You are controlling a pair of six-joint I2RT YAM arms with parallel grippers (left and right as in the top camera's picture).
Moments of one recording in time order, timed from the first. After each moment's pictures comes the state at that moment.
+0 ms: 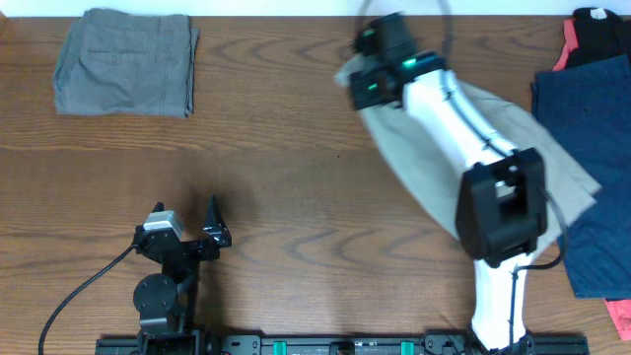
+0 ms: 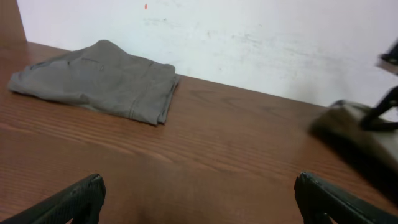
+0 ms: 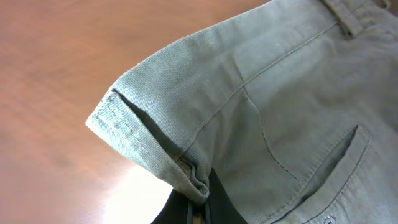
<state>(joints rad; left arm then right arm) 0.06 0.01 0.03 -0.13 0.04 -0.22 0.42 2.18 1.83 -0.69 -0.14 0.11</state>
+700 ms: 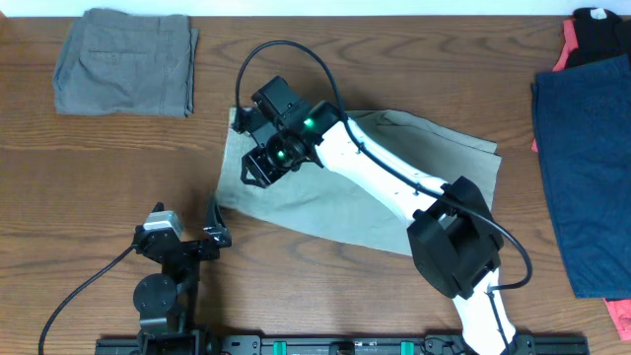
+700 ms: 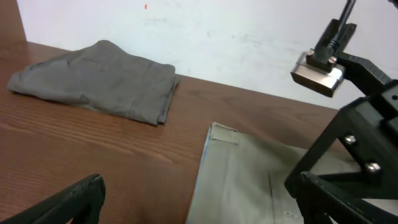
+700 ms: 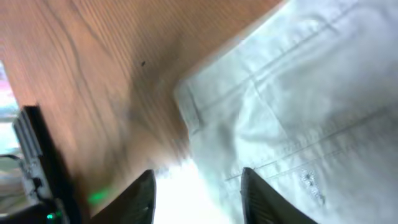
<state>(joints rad) 0.06 0.01 0.03 -0.13 0.04 -0.22 0.76 2.17 1.83 -0.78 -0.50 0.13</state>
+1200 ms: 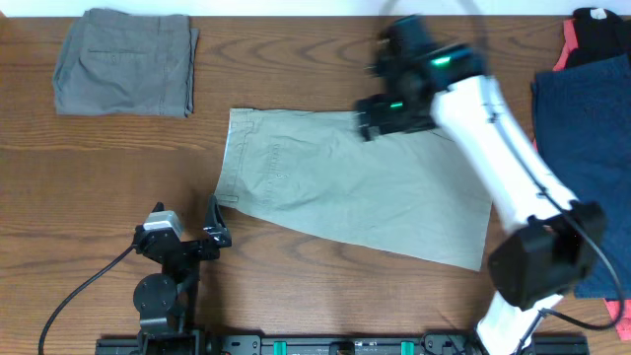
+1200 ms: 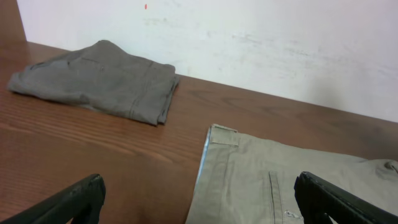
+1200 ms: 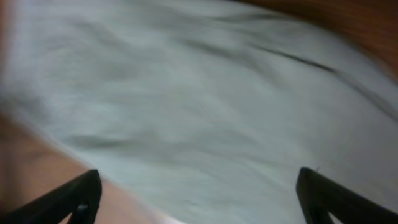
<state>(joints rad) 0.06 0.01 0.03 -0.13 0.04 -0.22 0.34 1.91 1.83 -1.27 -0.10 0.19</state>
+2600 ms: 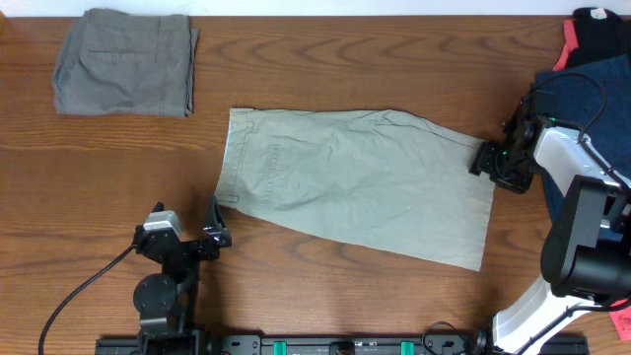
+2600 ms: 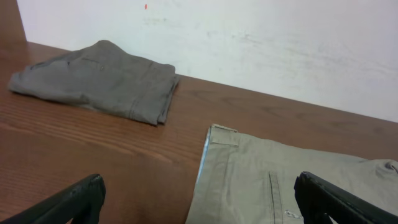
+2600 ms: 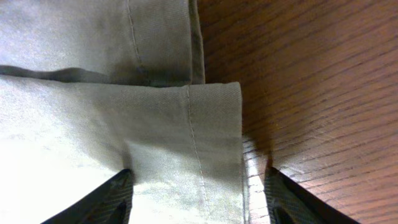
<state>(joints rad) 0.06 0.01 0.03 -0.13 0.04 -0.22 -0.21 1.91 1.18 -0.72 -0.10 0.24</state>
